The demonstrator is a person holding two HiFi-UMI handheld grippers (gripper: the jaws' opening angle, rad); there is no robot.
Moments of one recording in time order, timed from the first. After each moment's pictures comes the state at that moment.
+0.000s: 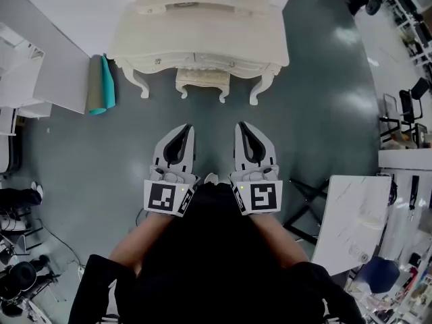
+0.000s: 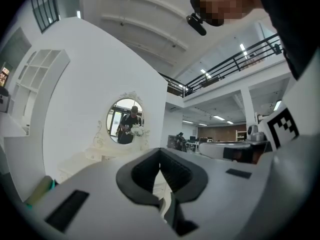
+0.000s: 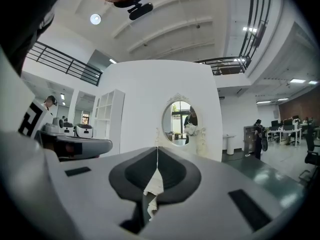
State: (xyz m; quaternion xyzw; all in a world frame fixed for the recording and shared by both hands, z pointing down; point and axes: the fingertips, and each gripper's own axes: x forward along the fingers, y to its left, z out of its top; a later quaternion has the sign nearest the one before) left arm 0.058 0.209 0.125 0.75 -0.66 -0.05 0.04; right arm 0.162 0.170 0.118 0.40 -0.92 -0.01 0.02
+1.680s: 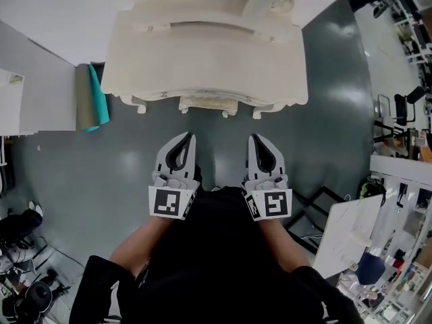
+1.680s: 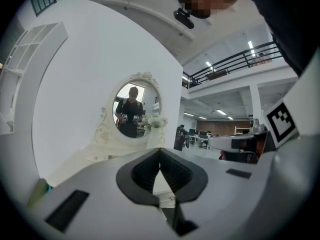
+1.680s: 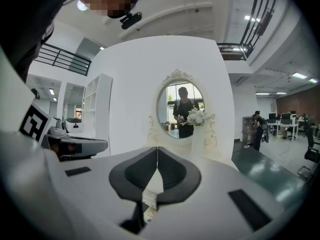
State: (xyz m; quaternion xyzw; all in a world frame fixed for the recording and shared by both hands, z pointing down) left arm -0.128 0.006 0.172 0.77 -0.64 -0.02 0.09; right arm 0.009 -0.031 0.155 0.42 -0.90 0.03 0.07
